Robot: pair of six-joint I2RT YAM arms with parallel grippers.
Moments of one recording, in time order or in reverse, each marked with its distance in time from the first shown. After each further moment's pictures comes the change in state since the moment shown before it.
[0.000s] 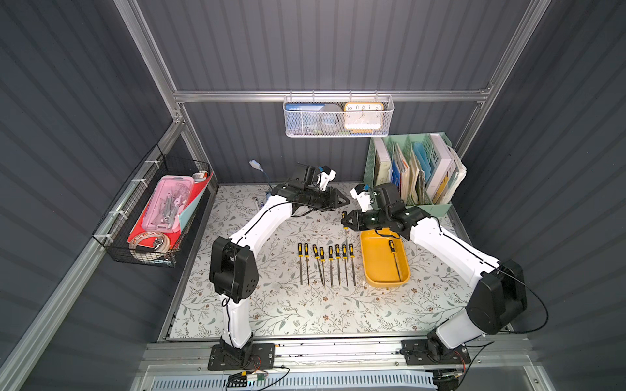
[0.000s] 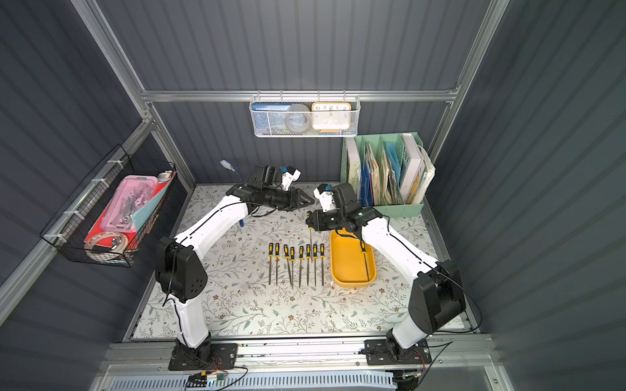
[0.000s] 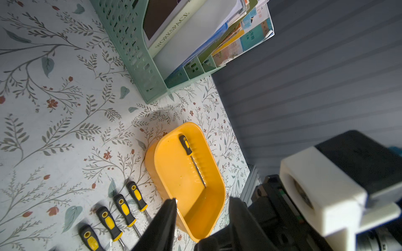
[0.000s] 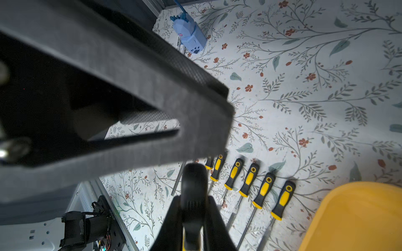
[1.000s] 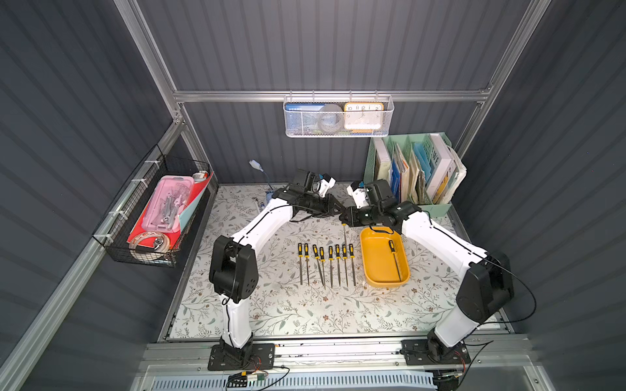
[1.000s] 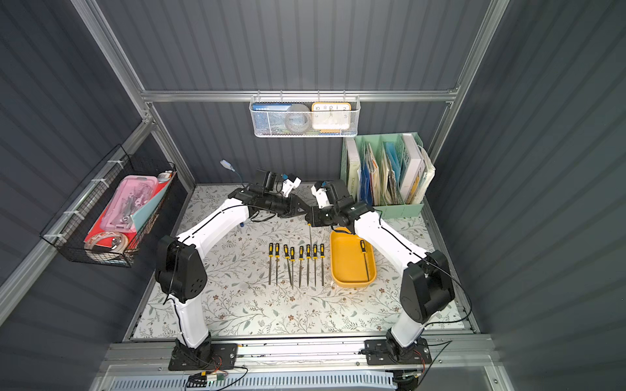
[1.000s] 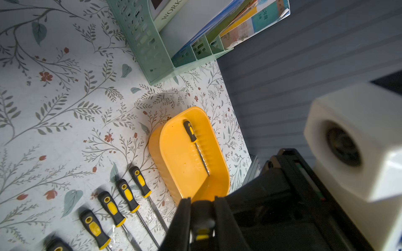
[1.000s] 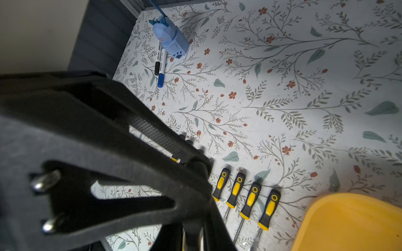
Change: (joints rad) left arm 0.004 -0.001 -0.074 -0.005 0.032 0.039; right arm 0.011 0.081 0.085 -0.040 0.106 -0.002
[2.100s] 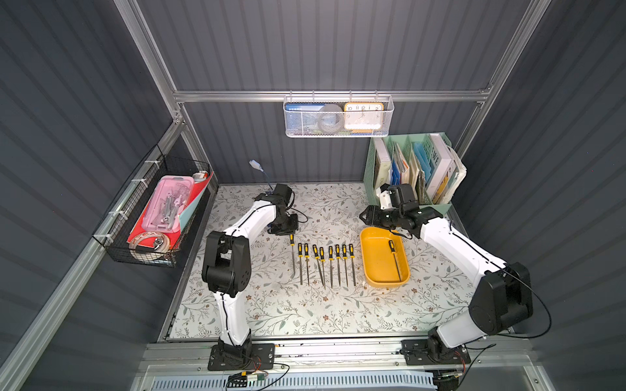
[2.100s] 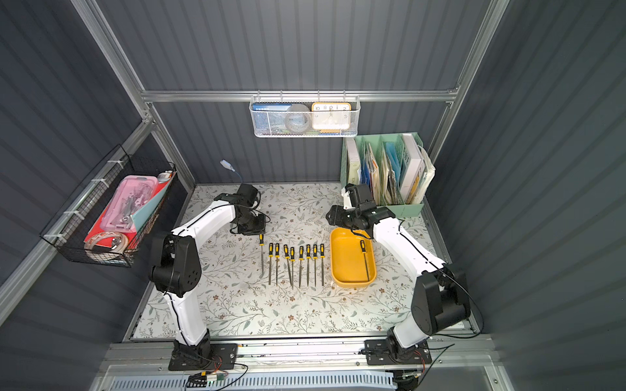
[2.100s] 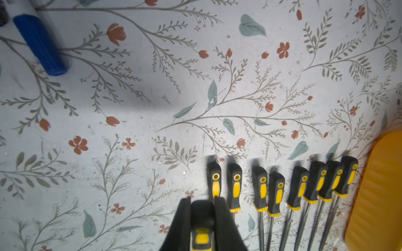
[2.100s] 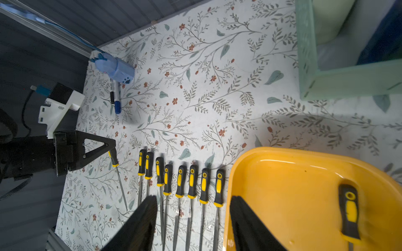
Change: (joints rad) left arm 0.181 0.027 -0.157 -0.342 -0.640 0.105; right arm -0.167 -0.115 -0.161 -0.010 0.093 0.114
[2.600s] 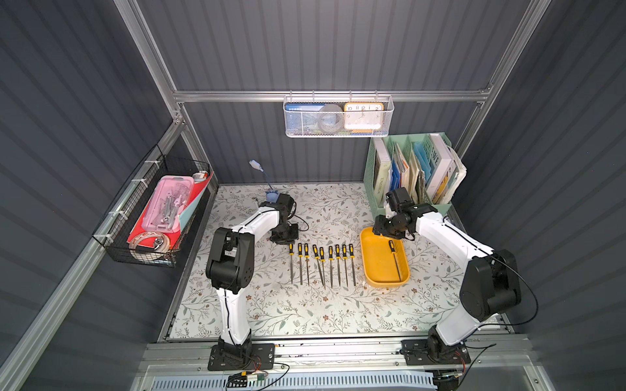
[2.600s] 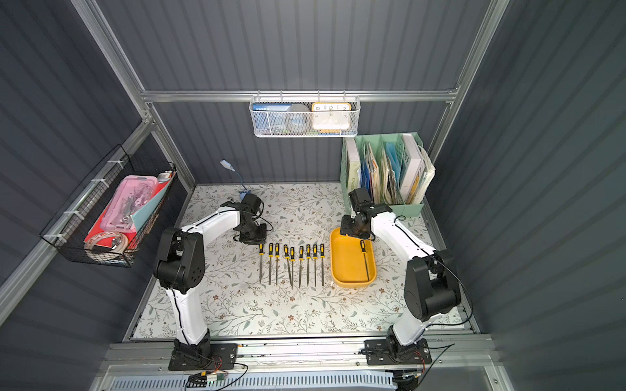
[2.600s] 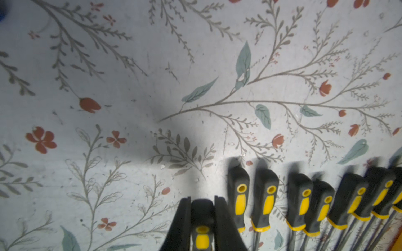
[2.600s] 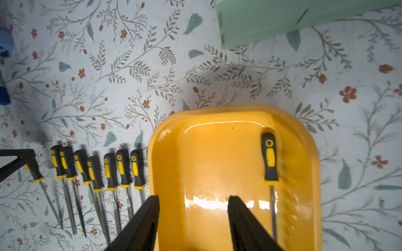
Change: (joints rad) left arm -0.004 0.039 -0.089 0.048 -0.022 0.002; right arm -0.041 0.105 0.040 -0.248 0.184 -0.038
